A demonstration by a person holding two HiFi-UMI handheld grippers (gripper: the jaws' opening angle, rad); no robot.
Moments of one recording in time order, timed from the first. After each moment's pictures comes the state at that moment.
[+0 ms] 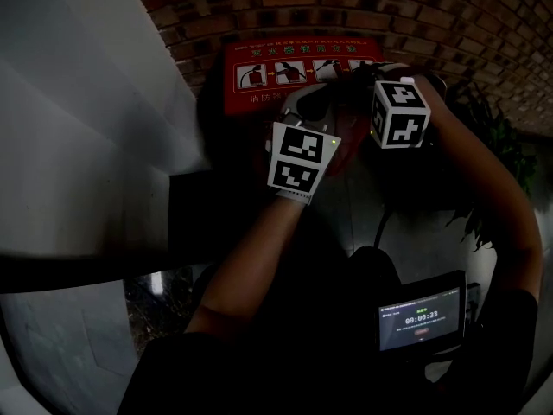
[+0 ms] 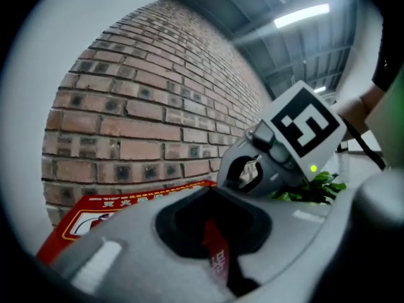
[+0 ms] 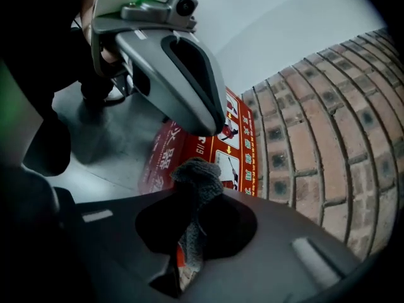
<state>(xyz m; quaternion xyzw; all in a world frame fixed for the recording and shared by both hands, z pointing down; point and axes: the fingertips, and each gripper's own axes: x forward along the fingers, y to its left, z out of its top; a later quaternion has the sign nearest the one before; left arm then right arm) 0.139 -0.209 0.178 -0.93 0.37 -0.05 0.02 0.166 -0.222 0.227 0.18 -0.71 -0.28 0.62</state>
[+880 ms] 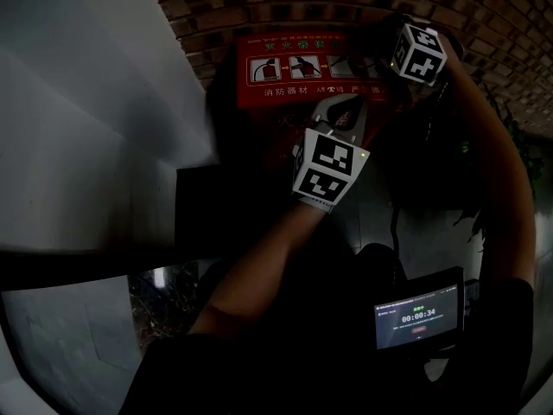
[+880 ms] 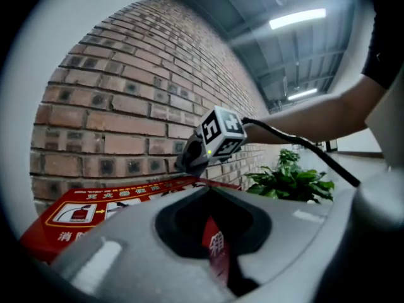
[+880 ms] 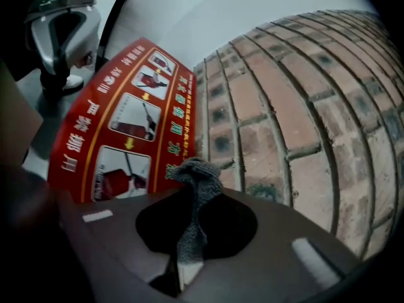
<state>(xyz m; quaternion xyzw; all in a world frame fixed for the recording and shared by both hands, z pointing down) 0.161 -0.184 0.193 -0.94 0.32 -0.05 0.02 0.236 -0.347 0.184 0.32 -0.66 -0.30 0.61</state>
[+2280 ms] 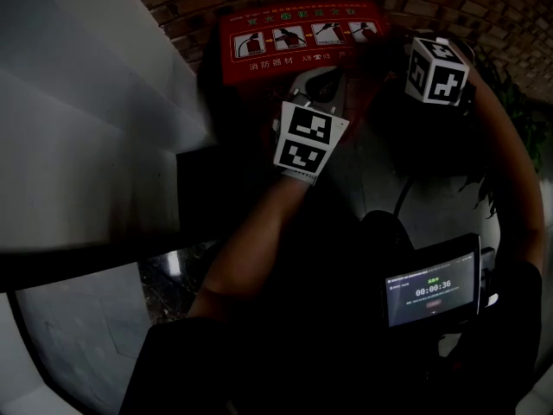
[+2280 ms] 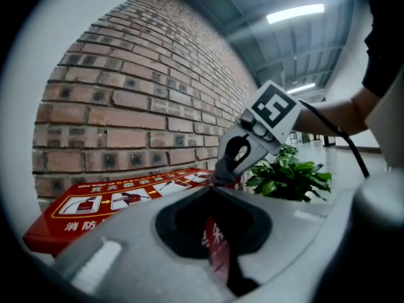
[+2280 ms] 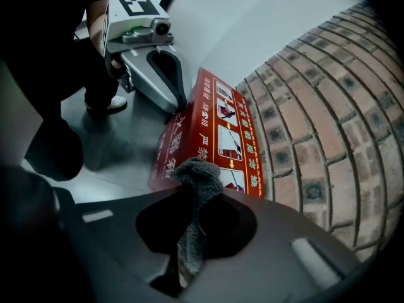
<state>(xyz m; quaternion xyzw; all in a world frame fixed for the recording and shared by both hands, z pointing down) 0.149 -0.181 0.208 -0.94 0.32 -0.08 0.02 0.213 -0.211 0.223 0.20 -0.74 -0.23 0.60</state>
